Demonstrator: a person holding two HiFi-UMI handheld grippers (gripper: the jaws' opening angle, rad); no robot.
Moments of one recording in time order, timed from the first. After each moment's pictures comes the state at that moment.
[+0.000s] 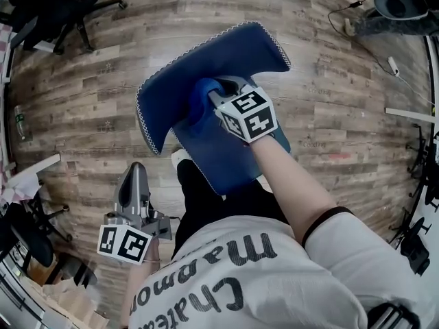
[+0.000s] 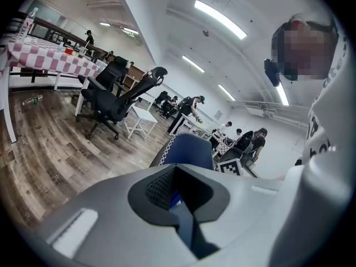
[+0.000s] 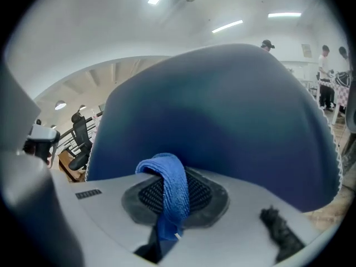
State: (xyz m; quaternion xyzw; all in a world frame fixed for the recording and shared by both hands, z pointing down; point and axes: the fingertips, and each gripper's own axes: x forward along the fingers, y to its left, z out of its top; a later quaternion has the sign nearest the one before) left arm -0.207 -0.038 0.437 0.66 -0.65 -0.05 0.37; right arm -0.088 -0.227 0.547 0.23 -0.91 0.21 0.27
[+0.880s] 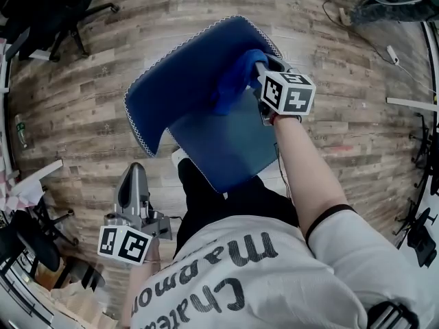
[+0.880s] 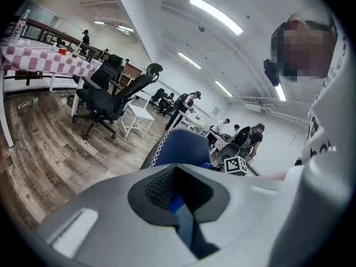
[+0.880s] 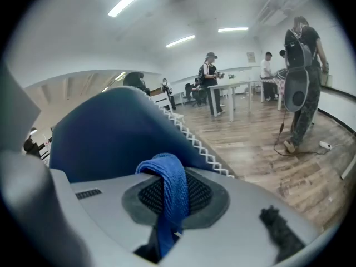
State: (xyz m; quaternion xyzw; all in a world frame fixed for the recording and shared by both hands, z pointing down) left arm -0.187 -0.045 0.436 0.67 -0.64 -0.03 0.37; right arm 0.063 -0.319 0.548 0.45 -0.83 0.26 0.21
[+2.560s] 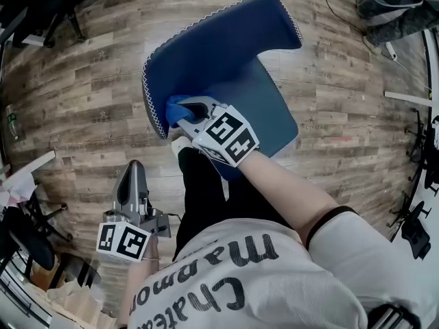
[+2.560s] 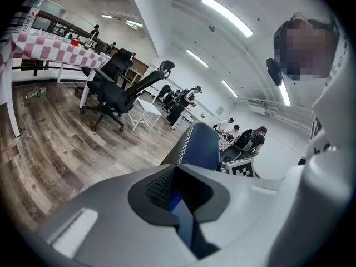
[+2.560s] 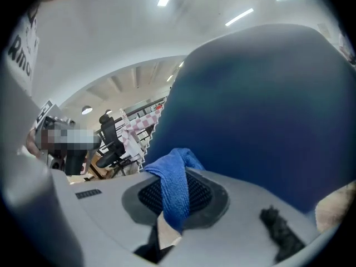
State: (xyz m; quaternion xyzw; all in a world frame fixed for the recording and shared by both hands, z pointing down) left arm -0.238 0.005 0.479 0.65 -0.64 -0.04 0.41; right arm -0.174 -0.094 0.554 0.11 -0.94 0.23 0.24
